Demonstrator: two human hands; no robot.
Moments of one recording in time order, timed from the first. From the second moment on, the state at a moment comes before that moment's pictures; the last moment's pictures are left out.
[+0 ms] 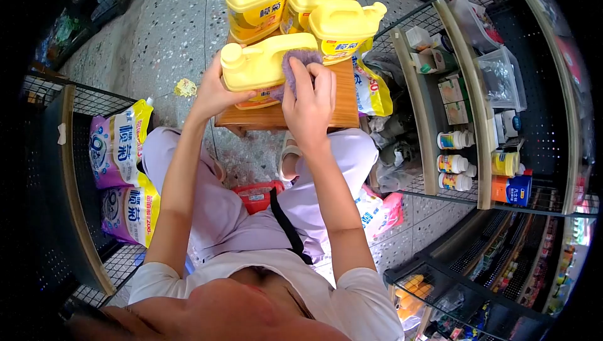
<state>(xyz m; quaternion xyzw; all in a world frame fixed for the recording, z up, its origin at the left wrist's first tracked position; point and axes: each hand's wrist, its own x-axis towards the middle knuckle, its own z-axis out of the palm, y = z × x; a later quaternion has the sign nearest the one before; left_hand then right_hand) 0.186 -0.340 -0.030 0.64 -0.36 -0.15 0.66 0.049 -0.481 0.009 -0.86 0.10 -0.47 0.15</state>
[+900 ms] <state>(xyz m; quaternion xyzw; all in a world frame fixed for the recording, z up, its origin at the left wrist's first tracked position) 0.186 -0.344 -0.036 0.60 -0.35 -0.17 0.69 0.040 -0.478 0.016 -0.81 0.20 -0.41 0.37</state>
